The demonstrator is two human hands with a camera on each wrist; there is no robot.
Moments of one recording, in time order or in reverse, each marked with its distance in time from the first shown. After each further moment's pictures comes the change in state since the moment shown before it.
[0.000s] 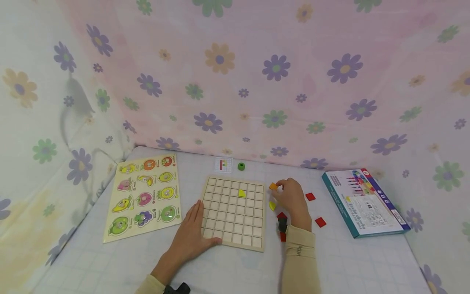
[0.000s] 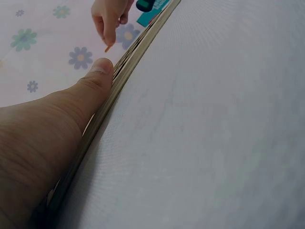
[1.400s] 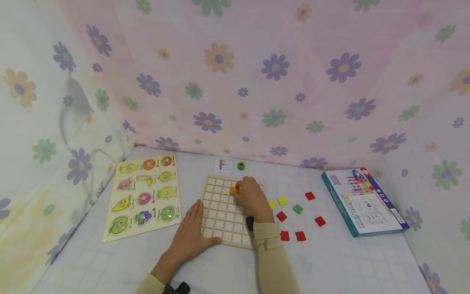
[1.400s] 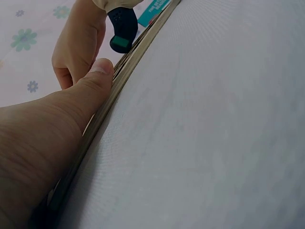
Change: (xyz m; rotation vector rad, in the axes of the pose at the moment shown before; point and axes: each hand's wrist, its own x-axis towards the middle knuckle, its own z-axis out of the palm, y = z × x) left_hand 0.001 0.000 0.001 0.007 0.004 0.001; right_hand 0.009 -0.095 0.058 -0.066 -0.100 -0.282
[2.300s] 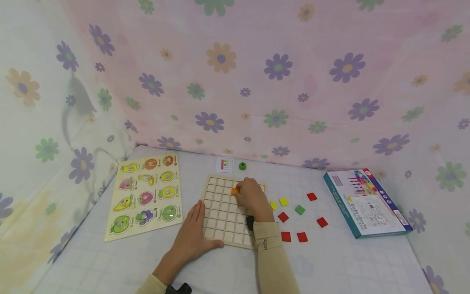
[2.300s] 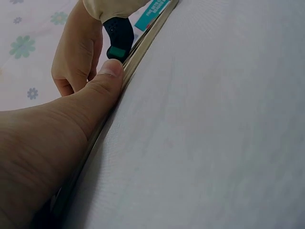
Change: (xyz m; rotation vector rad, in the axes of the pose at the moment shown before) left_hand -0.002 0.001 0.001 0.031 0.002 0.015; right_hand 0.007 -0.002 0.003 0.018 -0.022 0.008
